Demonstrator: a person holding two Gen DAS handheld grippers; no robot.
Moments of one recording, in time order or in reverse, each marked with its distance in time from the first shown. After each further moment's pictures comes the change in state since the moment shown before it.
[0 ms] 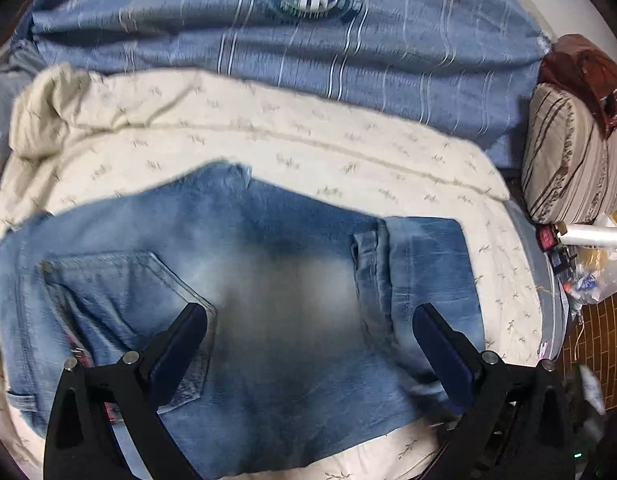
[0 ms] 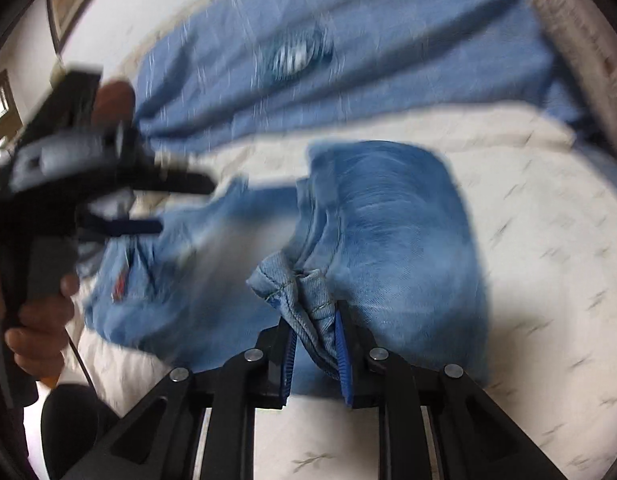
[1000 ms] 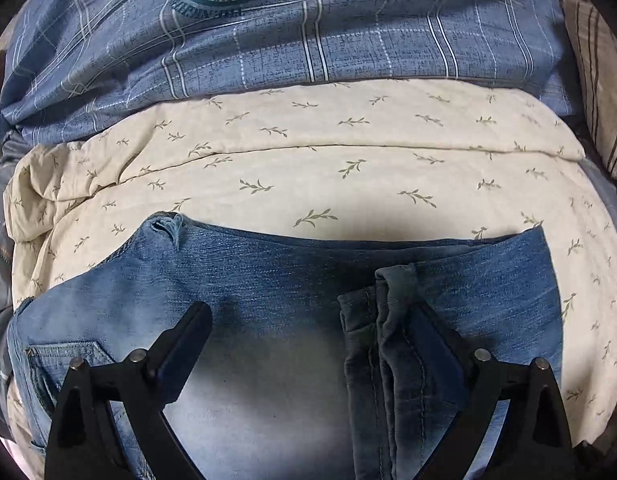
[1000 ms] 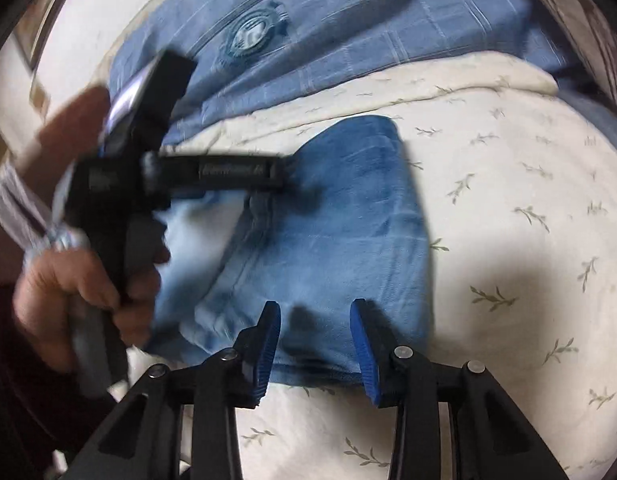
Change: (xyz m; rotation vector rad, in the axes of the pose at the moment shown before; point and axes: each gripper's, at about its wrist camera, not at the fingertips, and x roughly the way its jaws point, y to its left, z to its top) left arm 0.087 -0.056 0.016 0.185 -0.042 0.302; right arm -0.013 -0.049 0.005 0.044 0.059 -0.001
